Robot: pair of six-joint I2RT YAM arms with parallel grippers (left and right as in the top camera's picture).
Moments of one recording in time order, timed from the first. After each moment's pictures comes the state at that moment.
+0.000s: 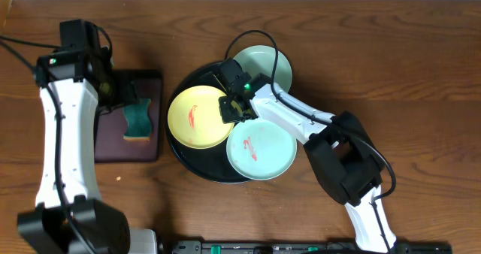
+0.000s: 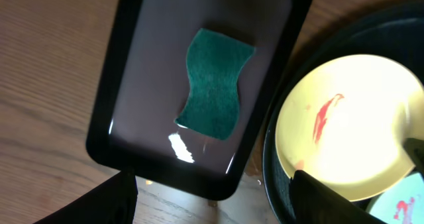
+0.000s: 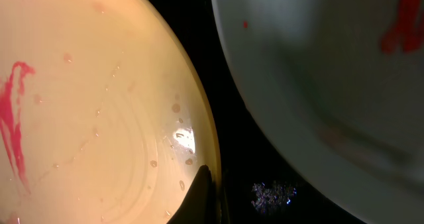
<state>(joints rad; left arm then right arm) 0.19 1.61 1.53 -1.23 -0.04 -0.14 0.72 2.23 1.66 -0.68 -0.06 0.52</state>
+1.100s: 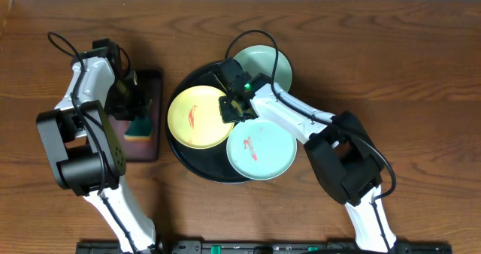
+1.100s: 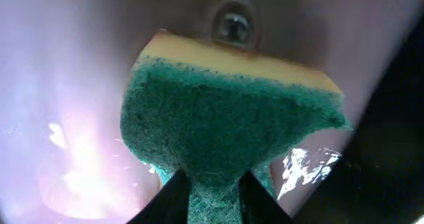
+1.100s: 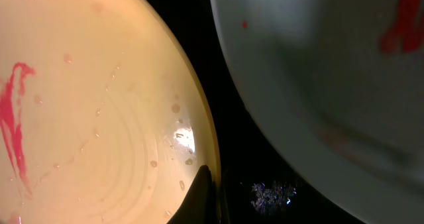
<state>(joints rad) 0.24 2.08 1.50 -1.05 0.04 0.00 0.72 2.23 1.66 -0.68 -0.07 0.52</state>
